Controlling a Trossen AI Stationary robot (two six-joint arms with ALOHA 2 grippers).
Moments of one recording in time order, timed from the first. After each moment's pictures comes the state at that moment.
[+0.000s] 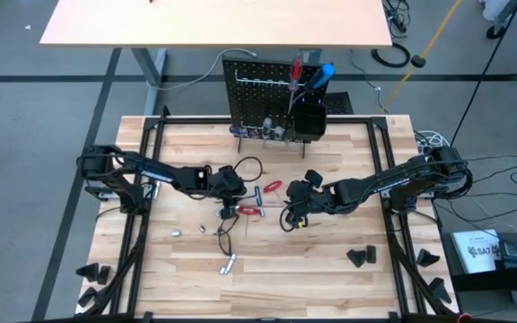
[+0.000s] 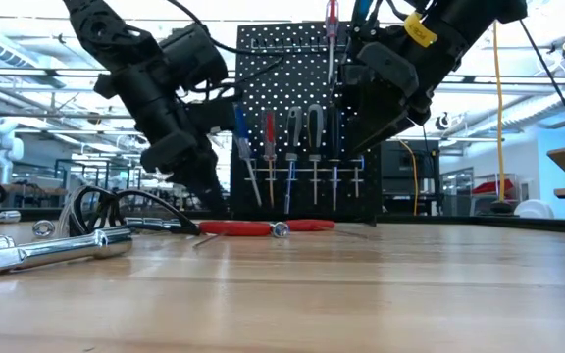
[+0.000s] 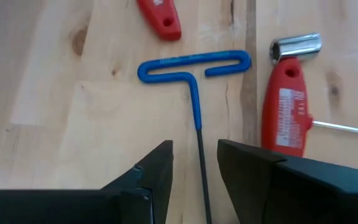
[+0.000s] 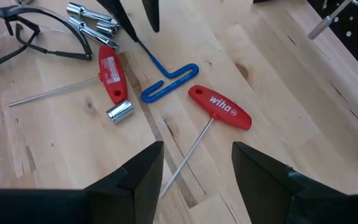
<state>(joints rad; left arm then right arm) 0.08 1.60 0.71 -0.04 -0.04 0.07 0.19 1.54 0.94 -0.32 0.47 0.51</state>
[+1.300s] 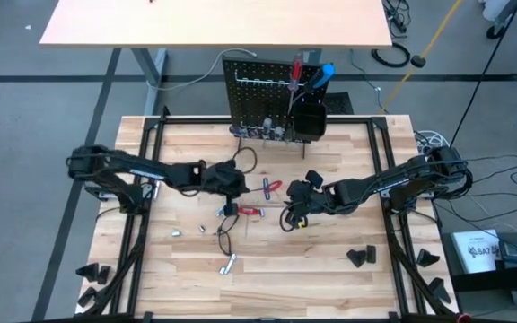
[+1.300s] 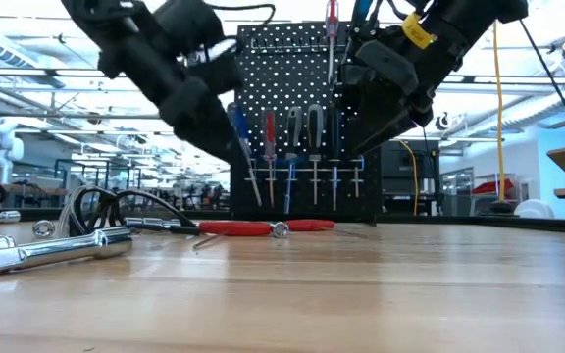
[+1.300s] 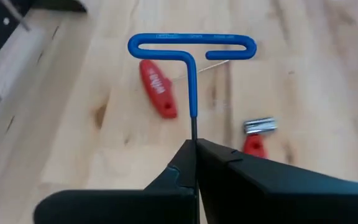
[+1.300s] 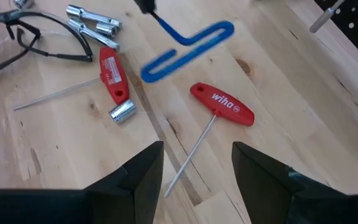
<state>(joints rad) 0.09 1.49 0.74 0.02 0.00 0.06 0.19 1.54 0.94 -0.32 0.47 0.55</state>
